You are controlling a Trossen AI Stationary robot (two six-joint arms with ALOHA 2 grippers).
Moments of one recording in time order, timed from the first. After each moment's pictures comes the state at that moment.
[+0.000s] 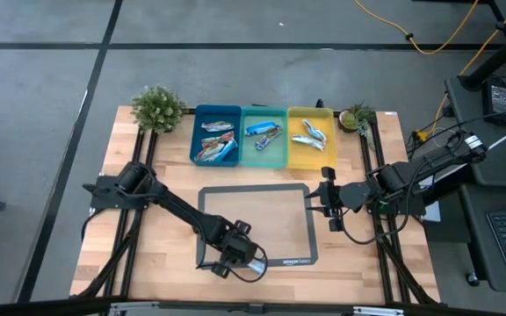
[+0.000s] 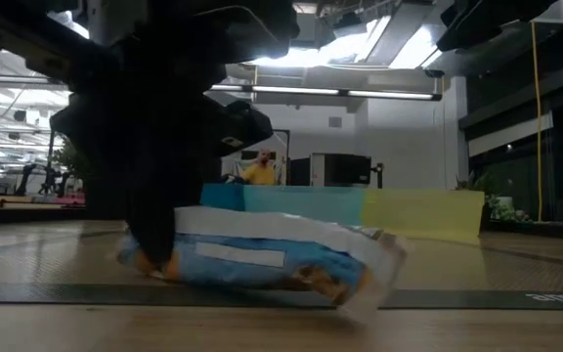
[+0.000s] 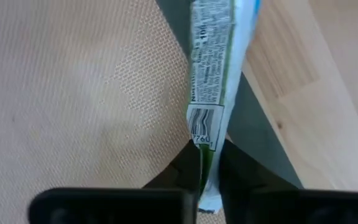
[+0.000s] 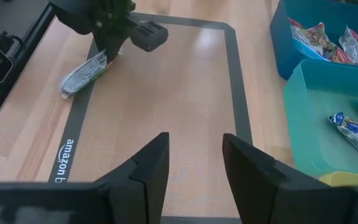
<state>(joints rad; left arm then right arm) -0.46 2.03 1.38 -0.56 0.02 -0.04 0.42 1.04 0.85 -0.52 0.31 0.15</state>
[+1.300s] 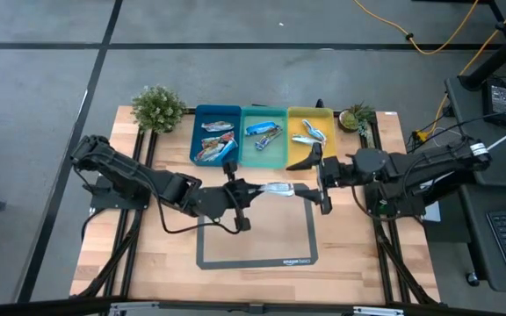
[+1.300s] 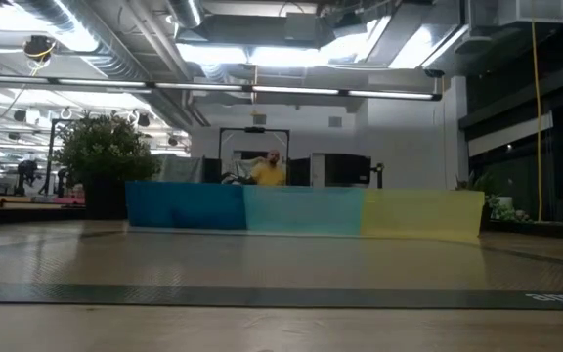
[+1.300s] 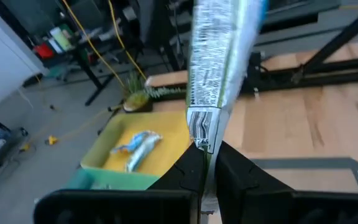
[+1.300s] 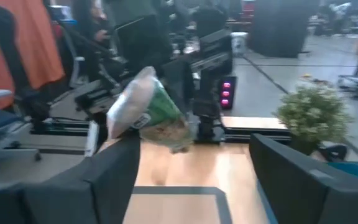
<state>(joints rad) -0.38 1.55 1.38 -0.27 -0.74 0.01 0.21 1.04 0.85 0.14 0.14 0.02</state>
